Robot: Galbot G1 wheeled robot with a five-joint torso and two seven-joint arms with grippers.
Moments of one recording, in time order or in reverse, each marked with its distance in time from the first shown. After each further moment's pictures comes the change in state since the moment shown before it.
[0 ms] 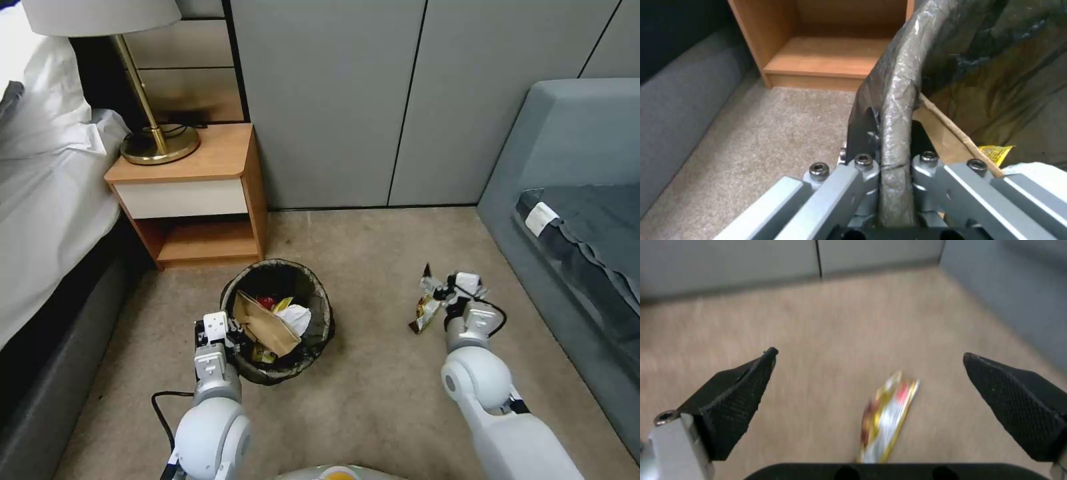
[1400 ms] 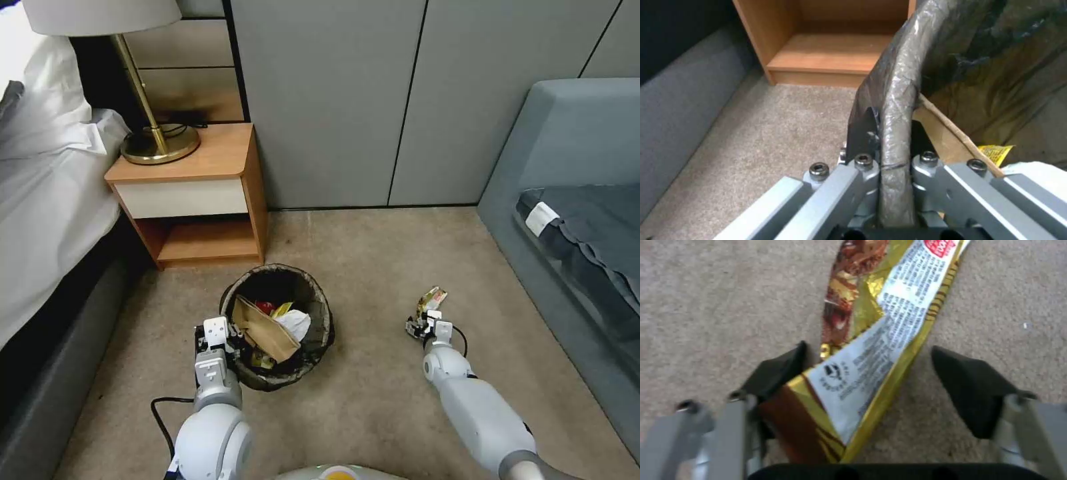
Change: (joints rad) left arm 0.023 -0.004 0.003 -0.005 0.017 -0.007 -0.004; right arm 0.408 0.069 -0.114 -0.964 0.053 0.210 -0.258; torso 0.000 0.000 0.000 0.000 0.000
